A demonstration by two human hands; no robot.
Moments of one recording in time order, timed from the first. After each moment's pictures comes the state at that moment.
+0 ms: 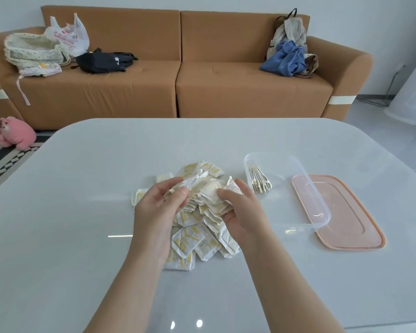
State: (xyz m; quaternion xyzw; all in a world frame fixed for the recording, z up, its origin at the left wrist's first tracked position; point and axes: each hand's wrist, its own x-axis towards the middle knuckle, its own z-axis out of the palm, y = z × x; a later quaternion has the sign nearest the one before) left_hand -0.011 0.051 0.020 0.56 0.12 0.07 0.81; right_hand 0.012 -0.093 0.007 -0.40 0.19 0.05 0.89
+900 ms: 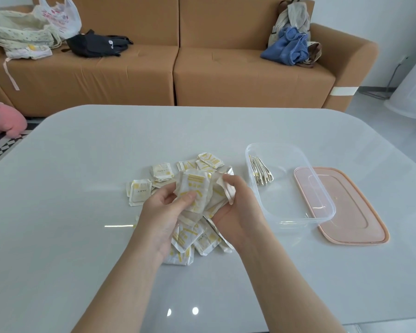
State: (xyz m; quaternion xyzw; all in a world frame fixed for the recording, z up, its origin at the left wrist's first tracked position) left_hand -0.004 0.052 0.003 0.59 0.15 -0.07 0.79; right_hand 0.007 -0.082 0.006 -0.35 0.12 0.14 0.92
